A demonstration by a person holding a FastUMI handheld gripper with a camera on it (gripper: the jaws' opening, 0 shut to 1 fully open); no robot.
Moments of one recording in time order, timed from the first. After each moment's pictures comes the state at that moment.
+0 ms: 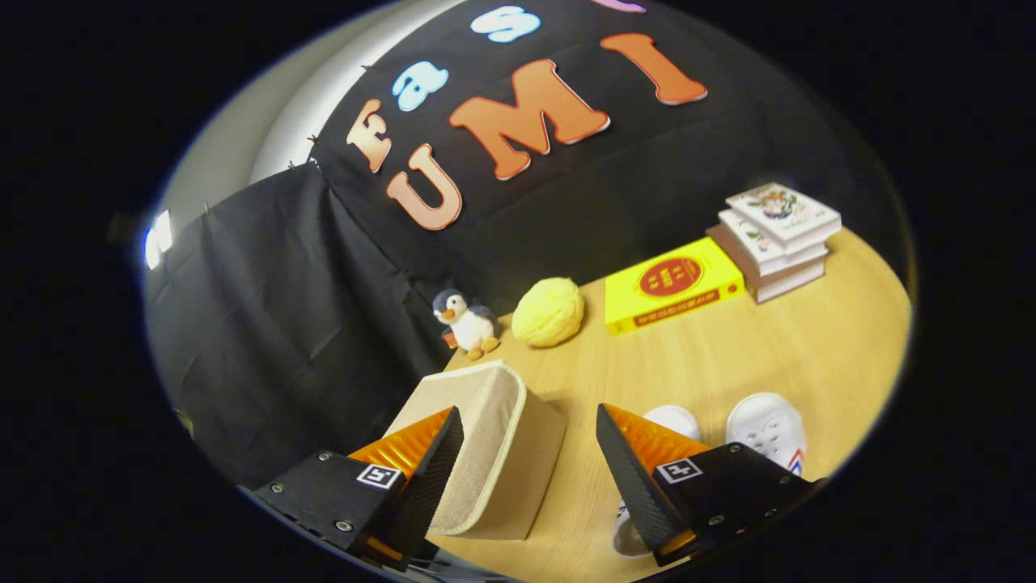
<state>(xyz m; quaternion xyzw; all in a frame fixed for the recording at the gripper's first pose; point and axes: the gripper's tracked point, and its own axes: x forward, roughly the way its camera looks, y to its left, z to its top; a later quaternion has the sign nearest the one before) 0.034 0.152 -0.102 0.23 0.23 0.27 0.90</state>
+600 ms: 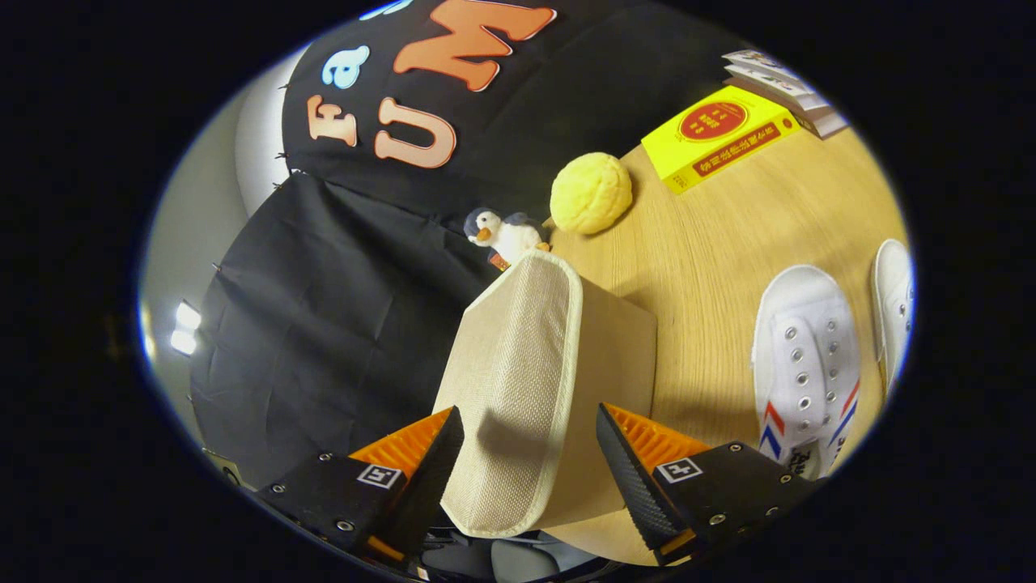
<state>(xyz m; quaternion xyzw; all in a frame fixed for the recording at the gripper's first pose) 0.006 0.243 -0.161 0.33 0.38 0.38 0.78</state>
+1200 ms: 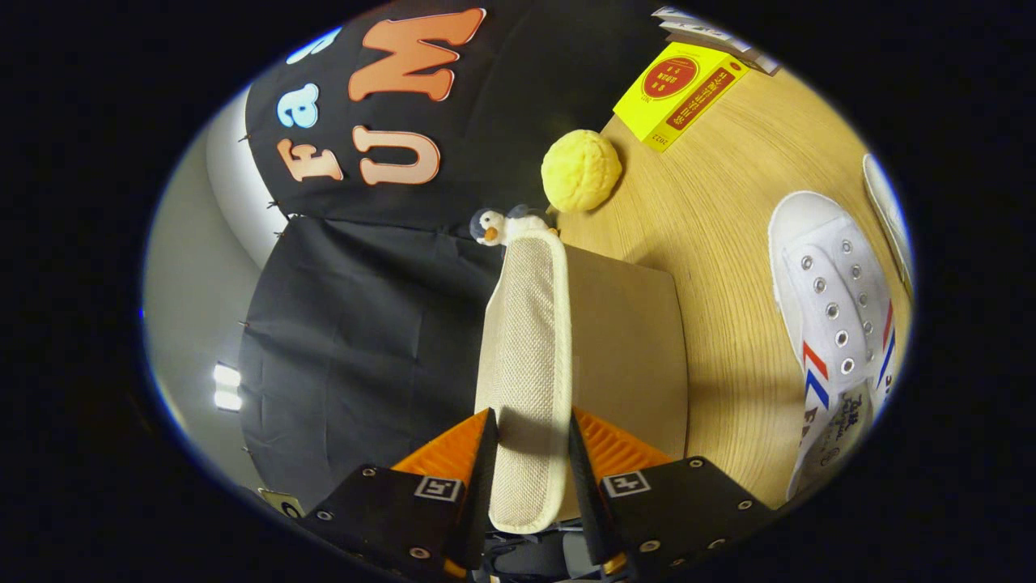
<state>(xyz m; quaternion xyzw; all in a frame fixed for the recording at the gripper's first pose) -0.007 0.227 -0.125 0.43 0.39 0.38 0.72</state>
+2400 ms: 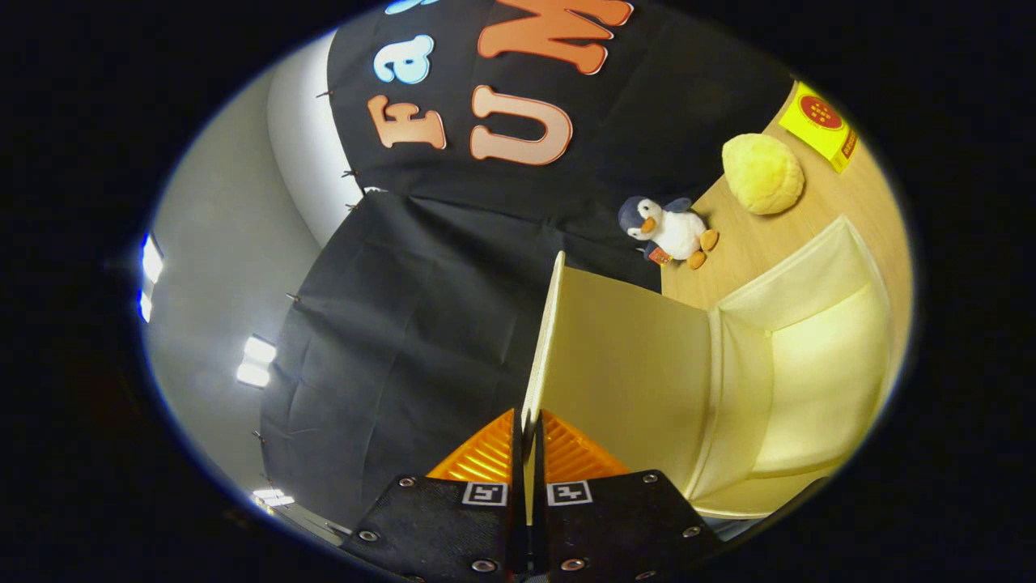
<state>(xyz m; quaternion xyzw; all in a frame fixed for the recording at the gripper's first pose) -0.065 0.433 0.051 0.40 0.31 0.47 0.72</state>
